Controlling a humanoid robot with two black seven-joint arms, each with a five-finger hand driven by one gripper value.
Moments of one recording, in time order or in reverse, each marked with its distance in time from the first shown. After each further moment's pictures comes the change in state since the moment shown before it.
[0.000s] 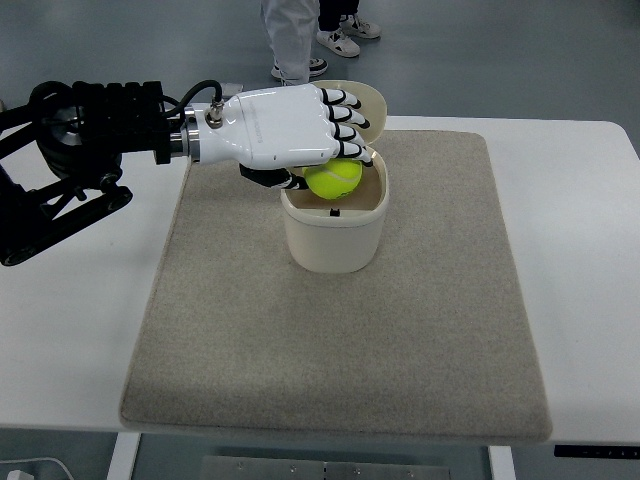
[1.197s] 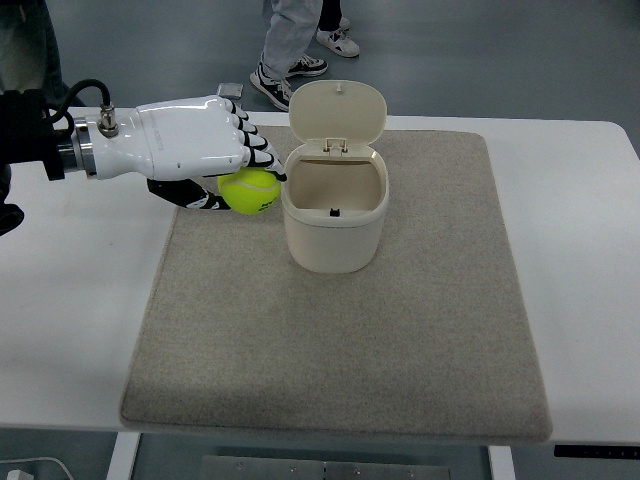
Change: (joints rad) left arm 0.071 0.304 -0.002 -0.179 -0.163 -0.020 -0.013; right arm 0.000 0.000 0.000 0.000 0.000 0.000 0.000
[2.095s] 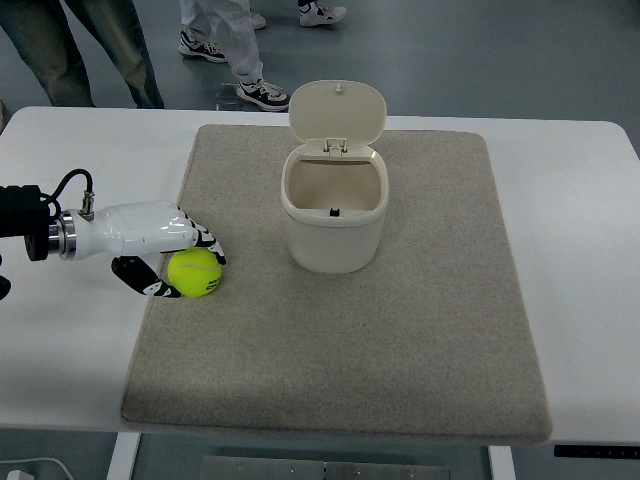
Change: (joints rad) left arm 0.257 0.015 0.035 0.161 -0.165 -0.118 0.014; right arm 0.000 0.000 0.000 0.000 0.000 0.000 0.000
